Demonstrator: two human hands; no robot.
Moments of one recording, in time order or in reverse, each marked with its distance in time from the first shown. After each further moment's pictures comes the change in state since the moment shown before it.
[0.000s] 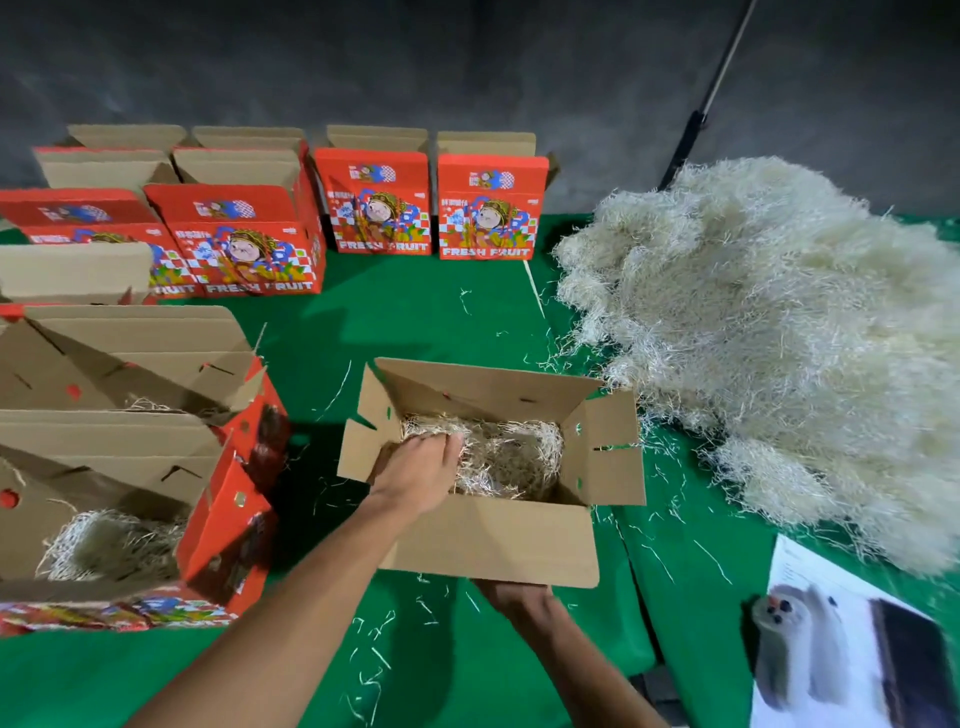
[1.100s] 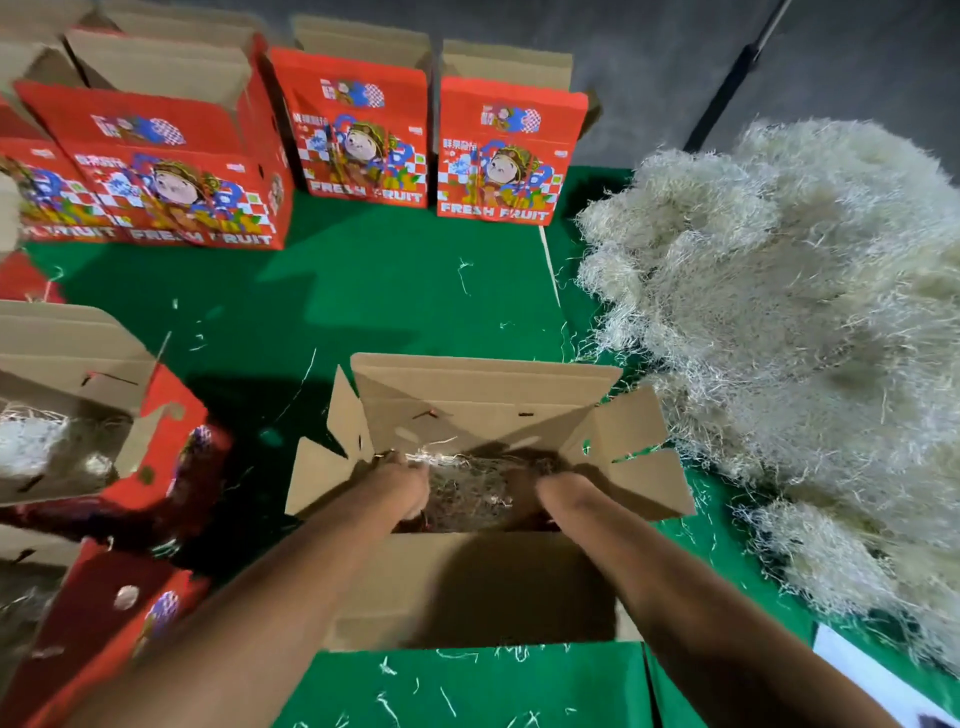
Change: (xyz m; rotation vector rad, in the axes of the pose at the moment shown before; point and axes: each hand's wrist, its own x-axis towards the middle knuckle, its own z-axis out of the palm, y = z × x) left_hand 0.130 -0.019 0.032 0.385 -0.763 -0.333; right_hand 0.226 0.027 -0.073 -0.447 -0.939 0.372
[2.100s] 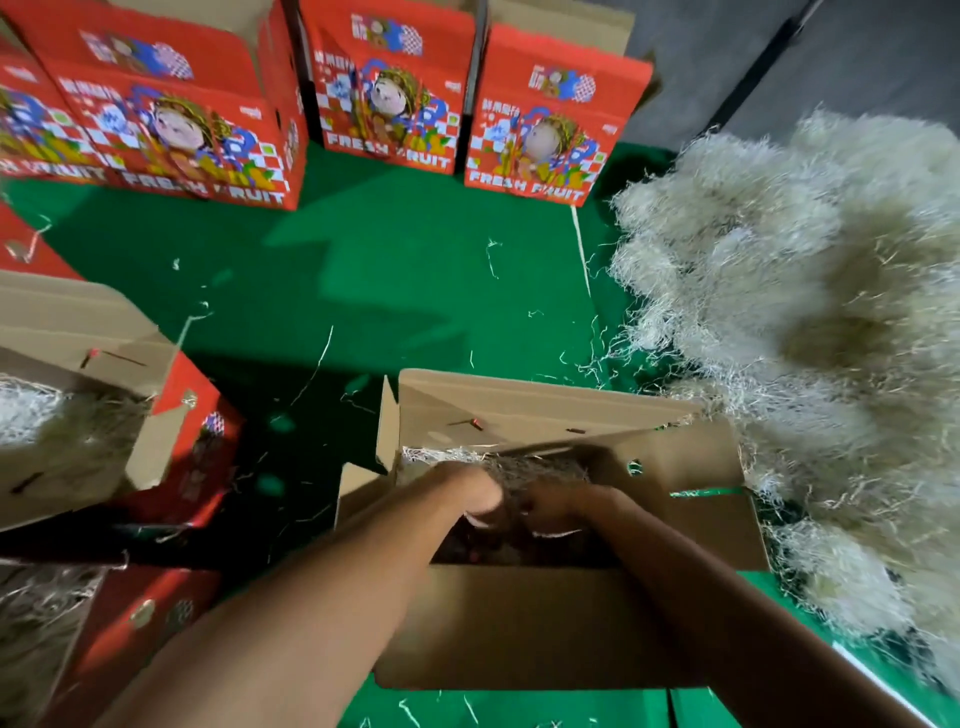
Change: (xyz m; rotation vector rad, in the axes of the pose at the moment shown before) left_hand 0.029 0.022 -0.001 -0.389 -0.154 0.136; right_hand 0.070 -0.010 0.018 0.012 -0.153 -0.242
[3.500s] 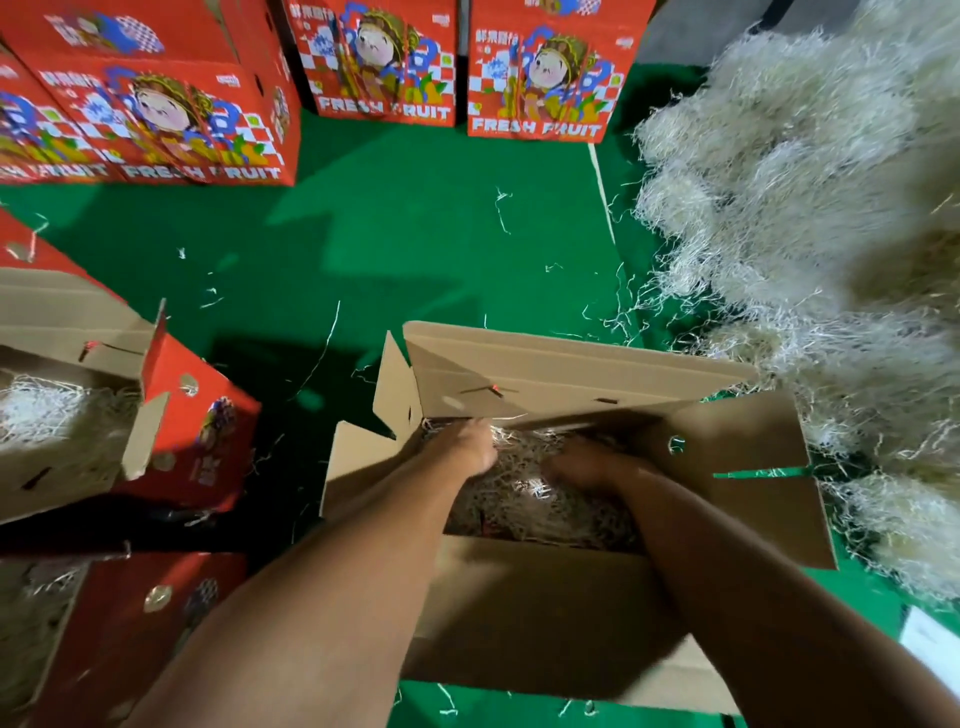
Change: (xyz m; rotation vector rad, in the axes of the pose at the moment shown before) left_hand 0.020 -0.012 -0.006 0.104 0.198 0.000; right_hand 0.036 0.032 0.020 0.376 0.229 0.104
